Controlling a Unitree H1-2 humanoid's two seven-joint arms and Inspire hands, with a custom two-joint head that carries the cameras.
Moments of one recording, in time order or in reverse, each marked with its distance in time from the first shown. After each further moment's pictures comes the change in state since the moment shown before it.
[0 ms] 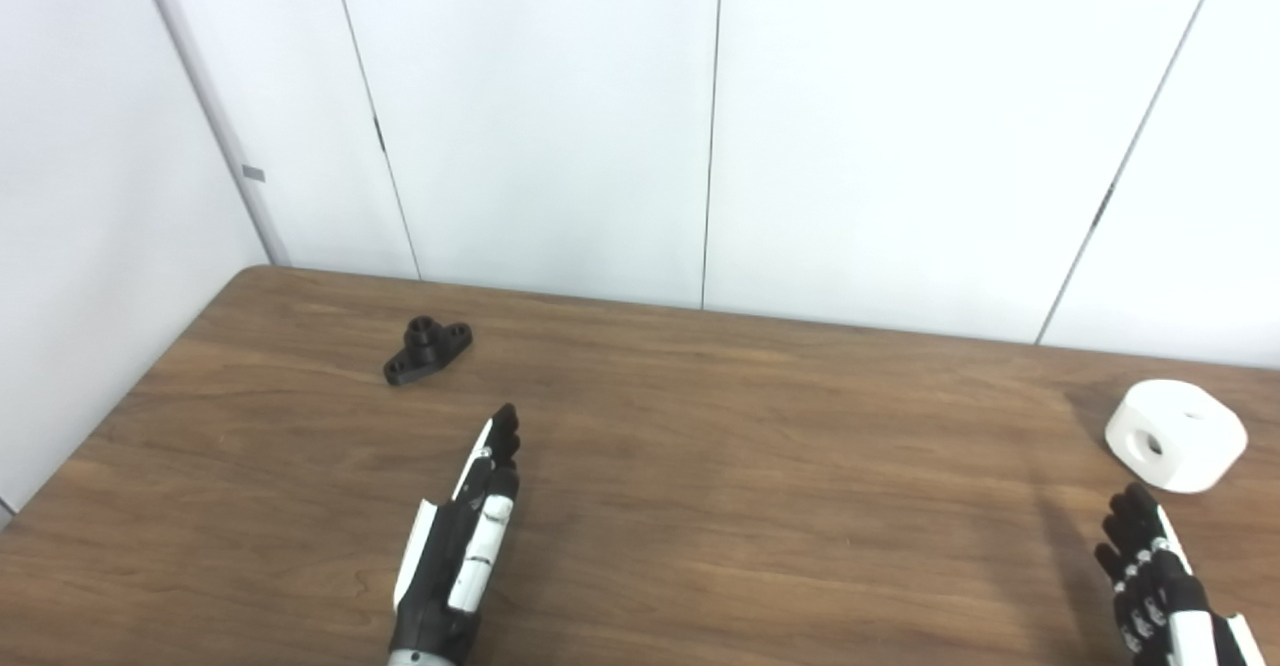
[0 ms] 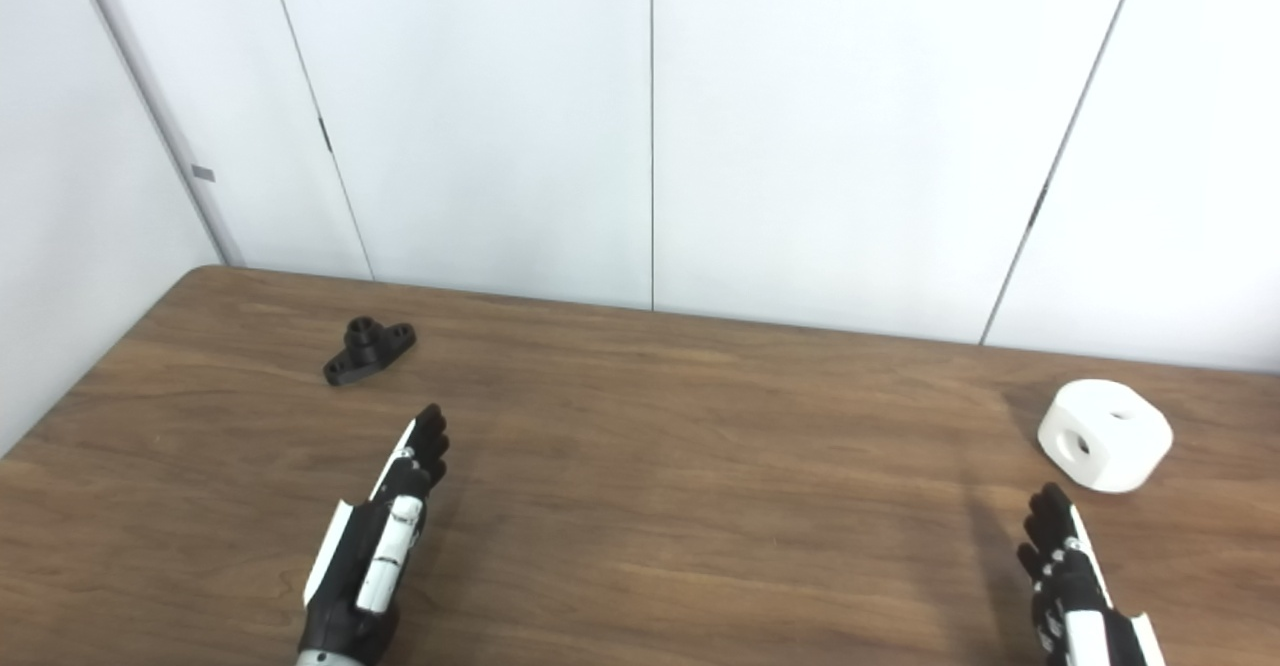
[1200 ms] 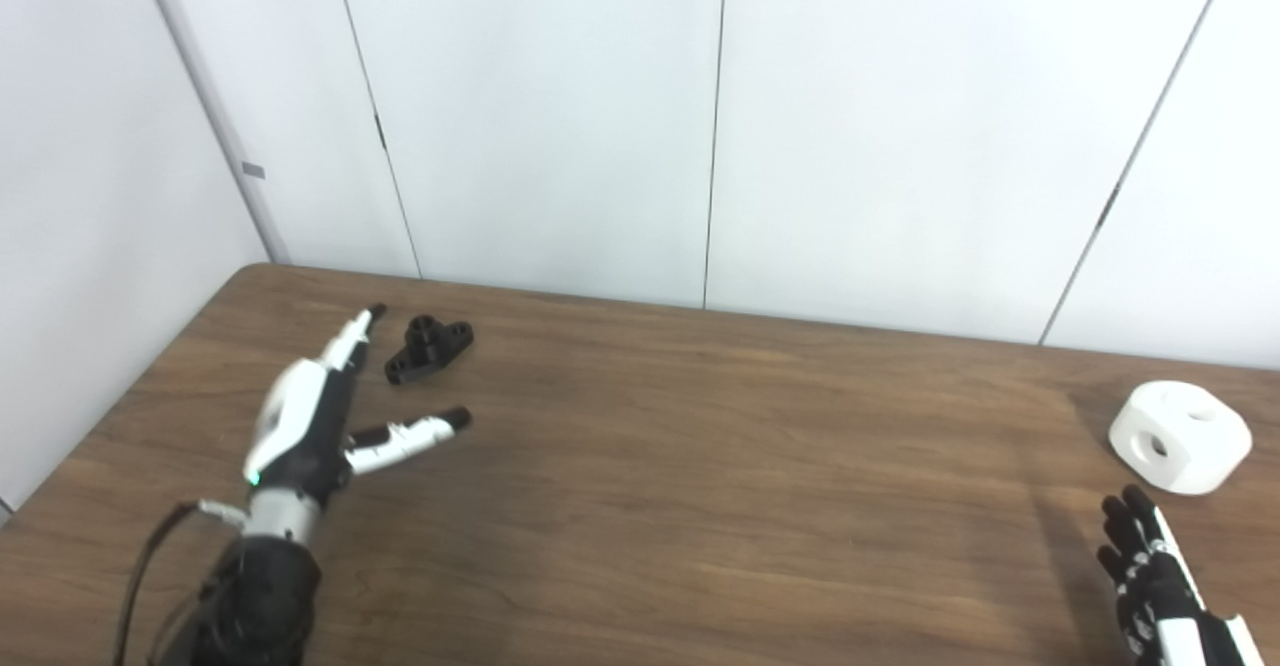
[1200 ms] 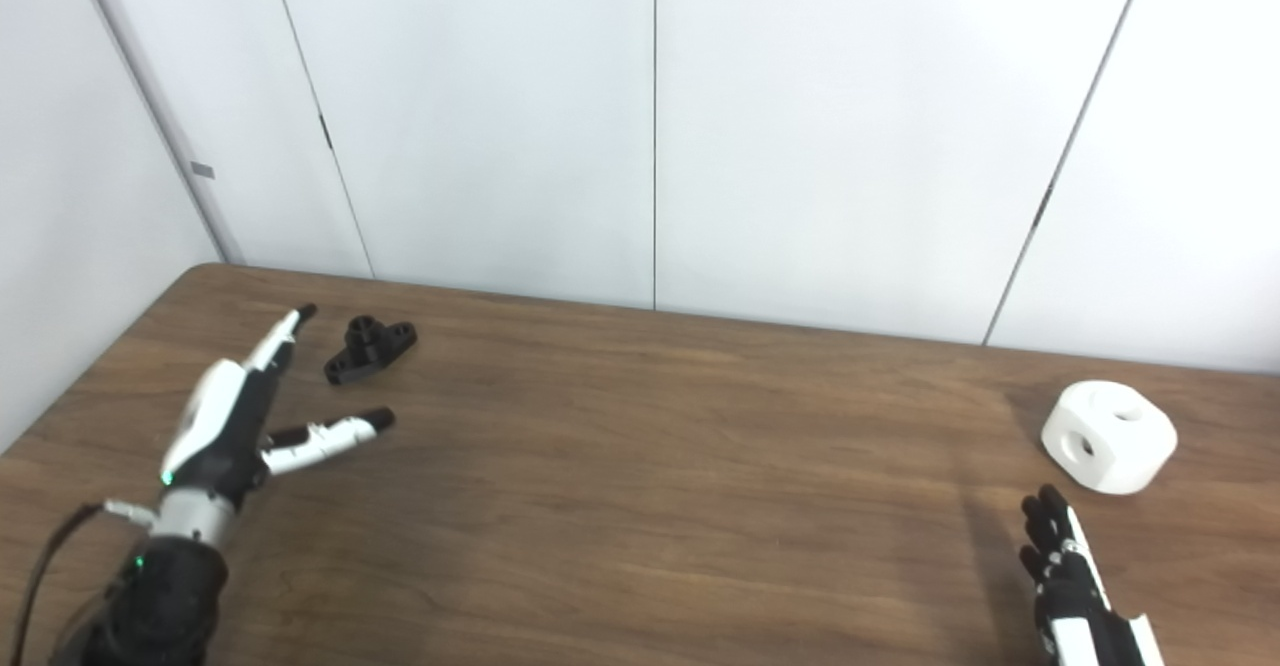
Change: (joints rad) left arm -0.265 0.383 0.069 0.032 0.512 0.406 0.084; right arm 0.004 0.005 0.001 -0.002 -0.046 -0.010 -0.002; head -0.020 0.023
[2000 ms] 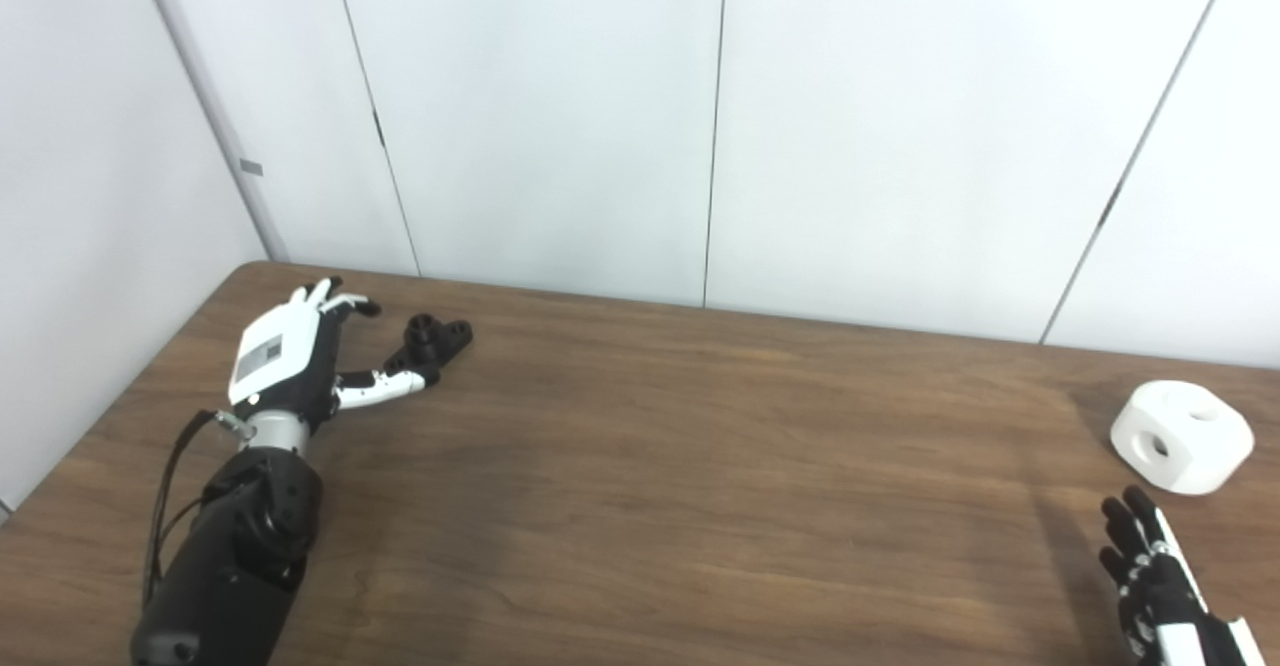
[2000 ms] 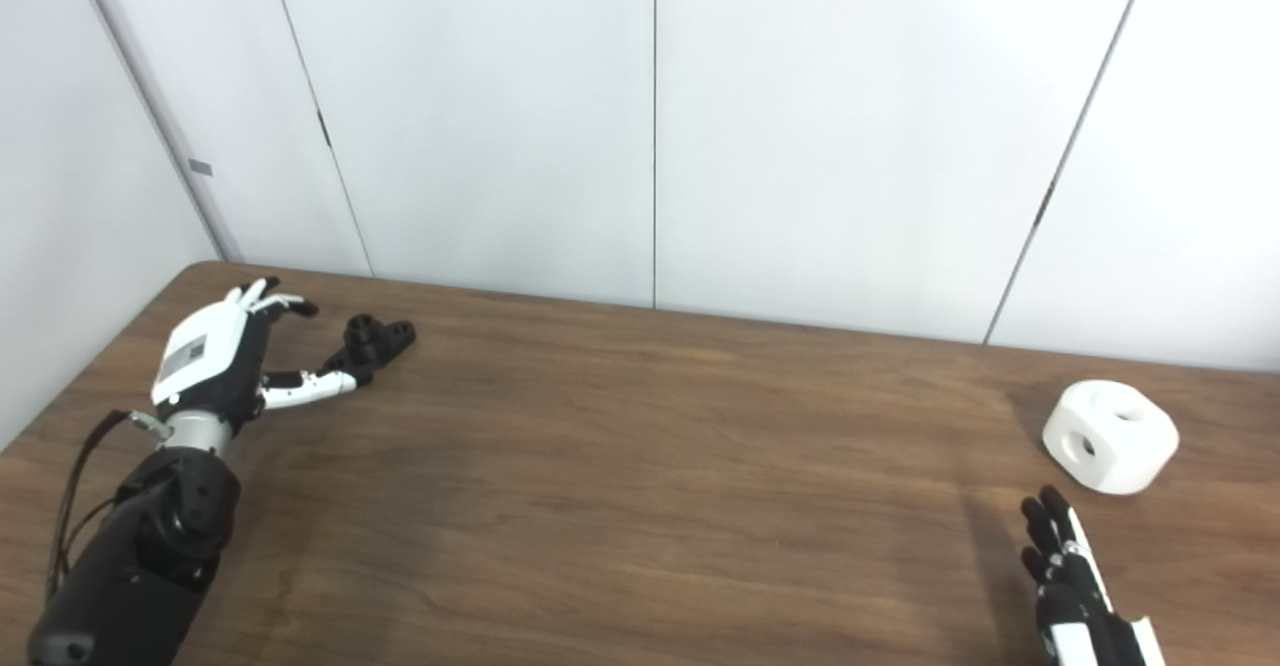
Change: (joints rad) left arm -0.191 0.084 -0.090 0.316 0.173 0.028 0.048; right arm 0.005 0.001 -0.001 -0.007 0.001 0.000 0.000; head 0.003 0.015
